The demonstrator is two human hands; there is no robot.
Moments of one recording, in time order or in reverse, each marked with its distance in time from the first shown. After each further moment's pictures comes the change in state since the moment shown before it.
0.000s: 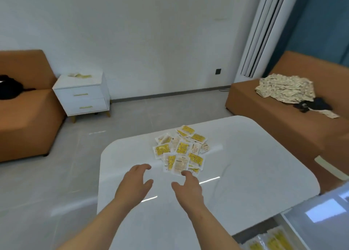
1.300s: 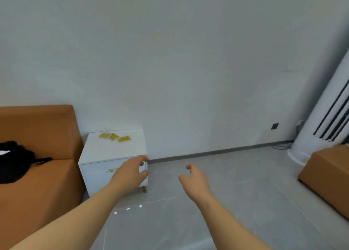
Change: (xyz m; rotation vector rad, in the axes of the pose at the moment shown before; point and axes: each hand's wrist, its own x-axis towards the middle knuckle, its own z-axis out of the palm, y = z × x) left_hand 0.720 -0.382 -0.468 0.012 0.067 0.073; right_hand 0.561 -0.642 0.358 -0.081 0.074 -0.205
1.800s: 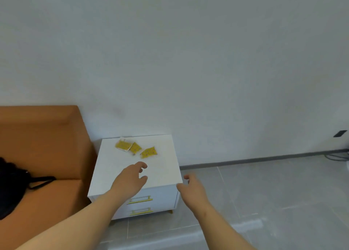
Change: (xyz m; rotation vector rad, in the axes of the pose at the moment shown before) left_hand 0.364 -0.245 -0.056 -0.010 -0.129 -0.205; right_hand 0.354 -0.155 0.217 0.066 -0.216 0.133
